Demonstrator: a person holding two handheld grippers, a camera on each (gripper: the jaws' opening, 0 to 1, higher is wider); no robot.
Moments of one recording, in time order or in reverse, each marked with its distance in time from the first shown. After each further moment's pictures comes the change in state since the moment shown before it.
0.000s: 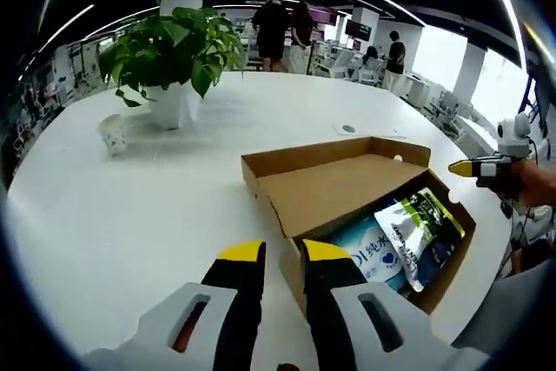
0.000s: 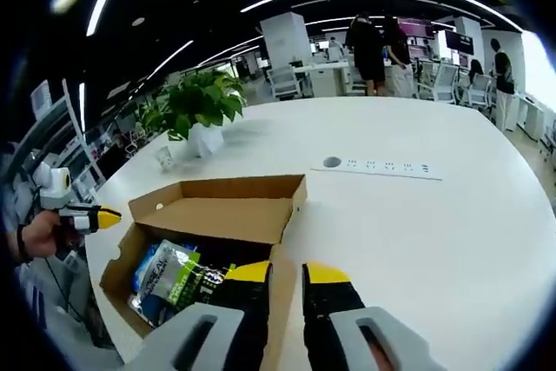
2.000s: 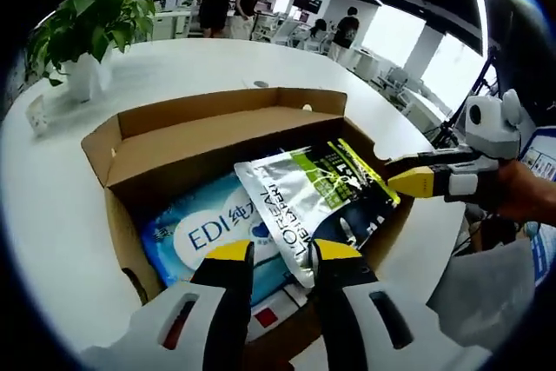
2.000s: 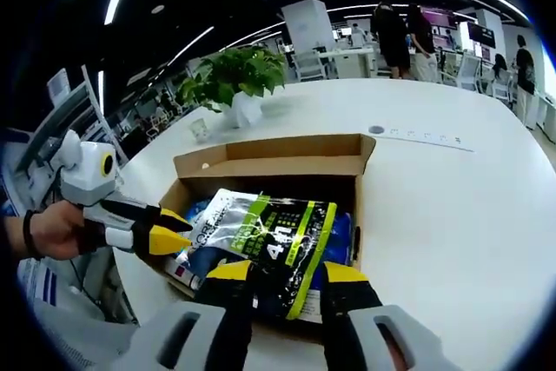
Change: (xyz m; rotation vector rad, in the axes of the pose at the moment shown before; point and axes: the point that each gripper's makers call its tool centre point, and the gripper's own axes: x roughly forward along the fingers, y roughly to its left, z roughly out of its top) left arm 0.028 -0.136 -0.064 -0.017 0.187 -0.304; right arm -0.006 0.064 -0.059 -0.035 0.088 0.094
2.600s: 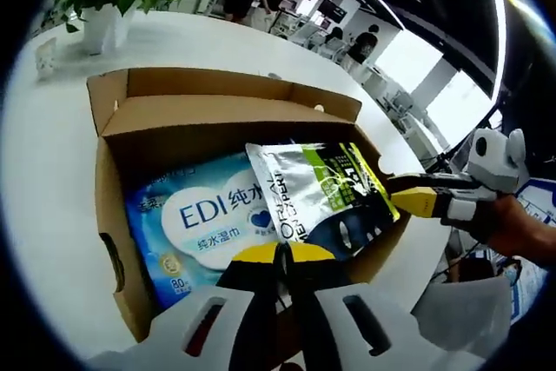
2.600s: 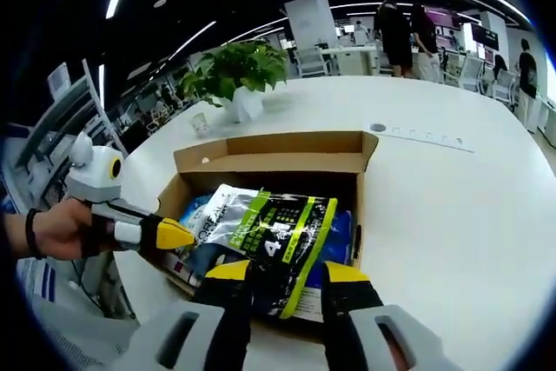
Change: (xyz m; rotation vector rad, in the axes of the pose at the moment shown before) left arm 0.003 0.003 -0.006 -0.144 -0.025 -0.022; right arm 0.004 -0.002 -0.002 -0.012 0.019 0.001
